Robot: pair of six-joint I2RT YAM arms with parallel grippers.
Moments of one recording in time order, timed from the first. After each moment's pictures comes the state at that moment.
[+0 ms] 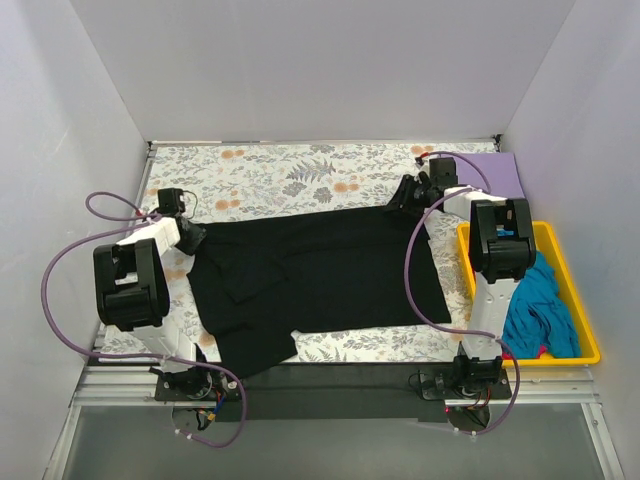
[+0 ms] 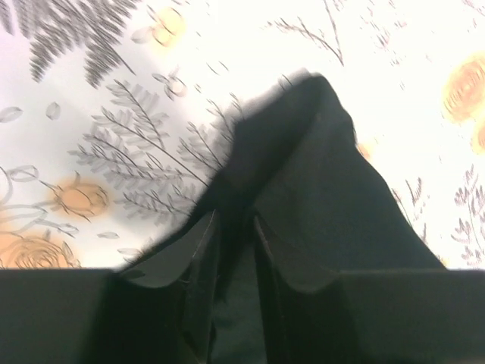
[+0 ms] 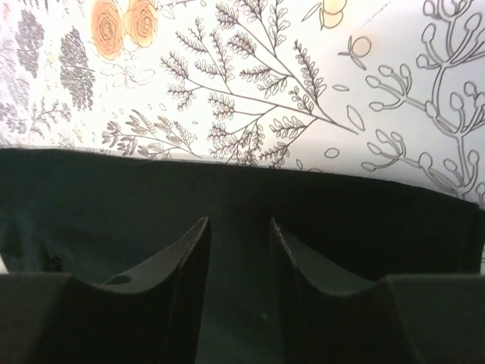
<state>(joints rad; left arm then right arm) 0.15 1.70 0.97 -0.33 -0.13 -0.80 0.11 2.08 1.34 -0.13 -0.51 0.40</state>
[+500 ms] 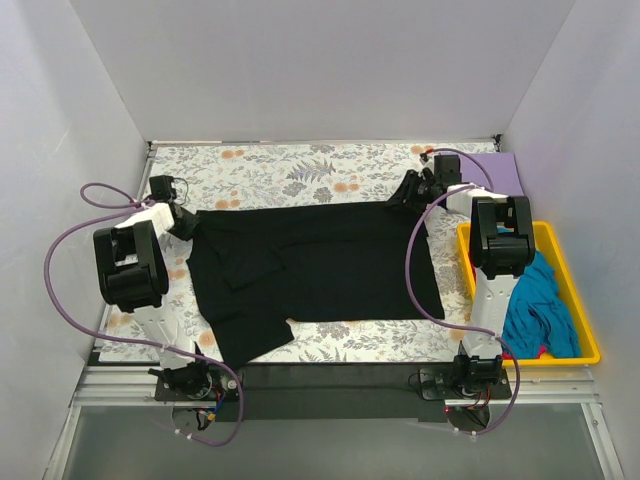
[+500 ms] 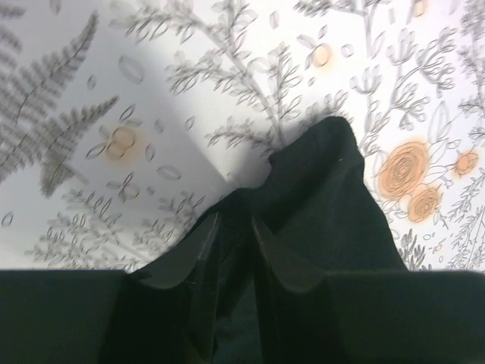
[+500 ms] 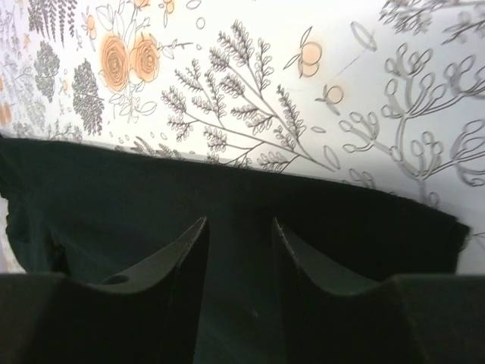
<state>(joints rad) 0.21 1.86 1.14 -0.32 -0.08 -0.81 0.07 2.13 1.39 -0.10 -0.57 0.44</state>
